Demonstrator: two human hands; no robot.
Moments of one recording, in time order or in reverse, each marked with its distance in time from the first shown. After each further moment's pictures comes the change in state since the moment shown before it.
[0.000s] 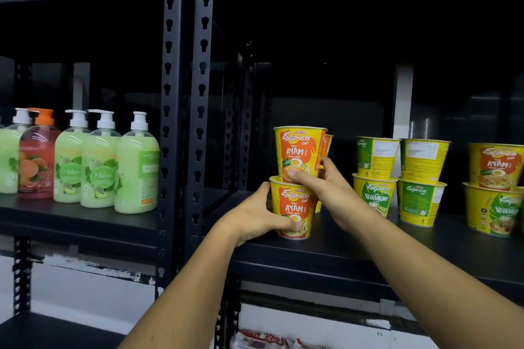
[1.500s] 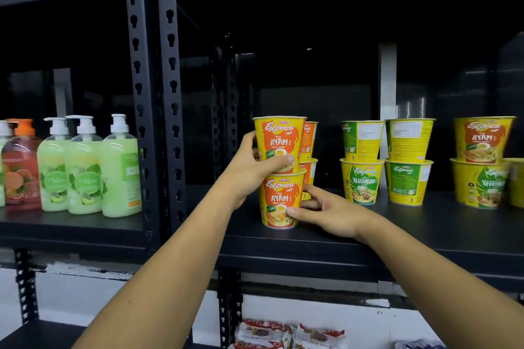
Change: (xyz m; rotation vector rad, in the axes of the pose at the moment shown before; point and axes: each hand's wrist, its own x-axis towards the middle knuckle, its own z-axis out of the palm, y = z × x) left_hand 0.022 0.058 0.002 -0.139 0.244 0.170; right_hand -0.032 0.031 -0.039 -0.372 -0.380 0.120
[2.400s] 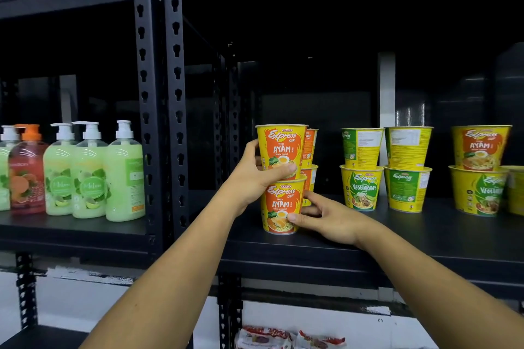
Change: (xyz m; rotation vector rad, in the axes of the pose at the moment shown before) left_hand 0.001 -0.005 0.000 0.043 -0.020 0.003; right_hand 0.000 0.002 0.001 0.019 -0.006 -0.021
